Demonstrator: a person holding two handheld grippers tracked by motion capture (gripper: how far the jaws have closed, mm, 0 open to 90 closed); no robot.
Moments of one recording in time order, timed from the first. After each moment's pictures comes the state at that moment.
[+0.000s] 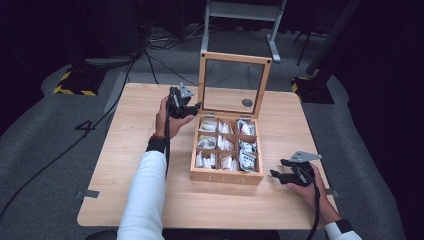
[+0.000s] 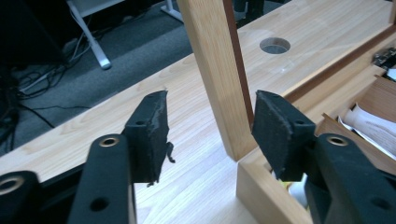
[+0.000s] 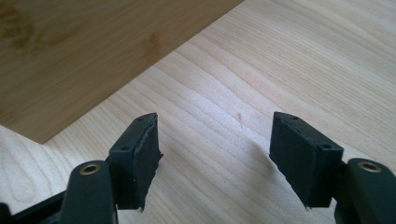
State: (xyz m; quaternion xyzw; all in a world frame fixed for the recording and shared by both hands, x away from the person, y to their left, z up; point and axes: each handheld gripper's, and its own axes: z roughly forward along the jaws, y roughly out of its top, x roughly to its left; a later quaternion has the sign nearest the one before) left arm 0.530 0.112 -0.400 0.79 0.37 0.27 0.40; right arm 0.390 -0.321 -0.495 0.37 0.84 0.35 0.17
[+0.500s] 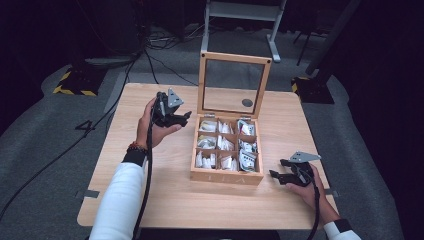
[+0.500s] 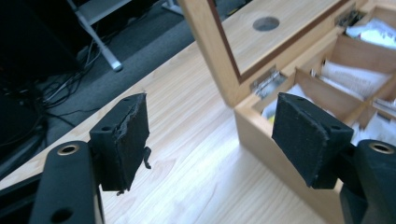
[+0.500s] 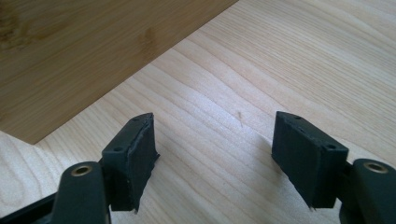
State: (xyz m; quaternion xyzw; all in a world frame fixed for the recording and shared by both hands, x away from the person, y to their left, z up) left arm 0.475 0.143 -0.375 0.82 0.33 0.30 0.36; right arm 0.392 -0.323 -0.501 0.37 0.84 0.36 0.17
